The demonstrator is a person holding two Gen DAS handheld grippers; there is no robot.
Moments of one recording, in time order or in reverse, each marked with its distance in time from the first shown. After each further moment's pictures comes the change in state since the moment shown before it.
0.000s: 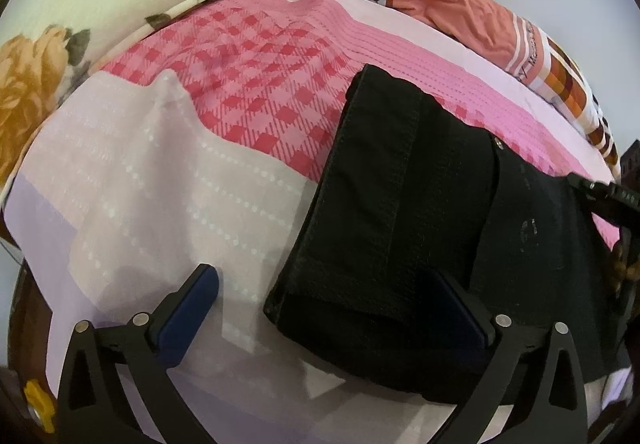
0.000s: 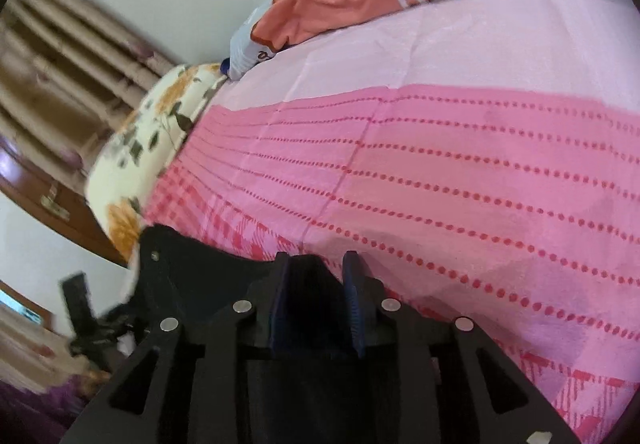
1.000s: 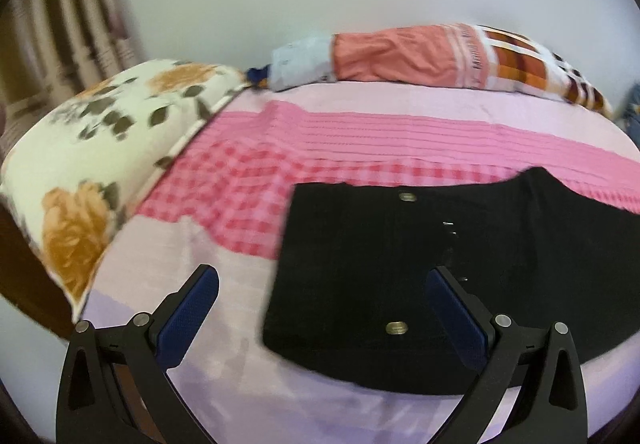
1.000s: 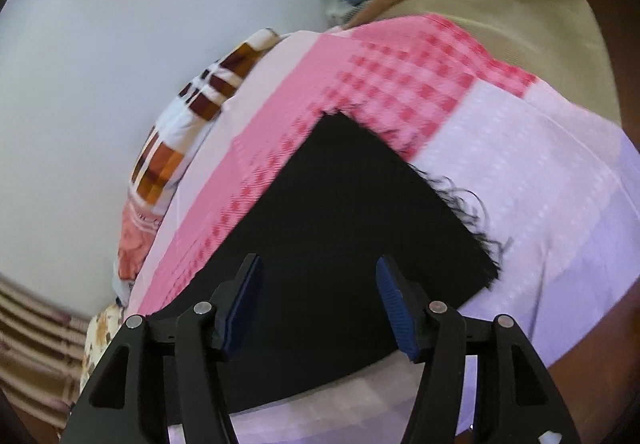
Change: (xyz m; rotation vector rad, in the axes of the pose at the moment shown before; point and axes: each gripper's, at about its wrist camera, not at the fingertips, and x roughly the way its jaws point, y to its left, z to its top) left arm -0.082 -0.065 0.003 0.266 -0.243 0.169; right arm -0.368 -0.108 -0.323 0.758 -0.666 -0.434
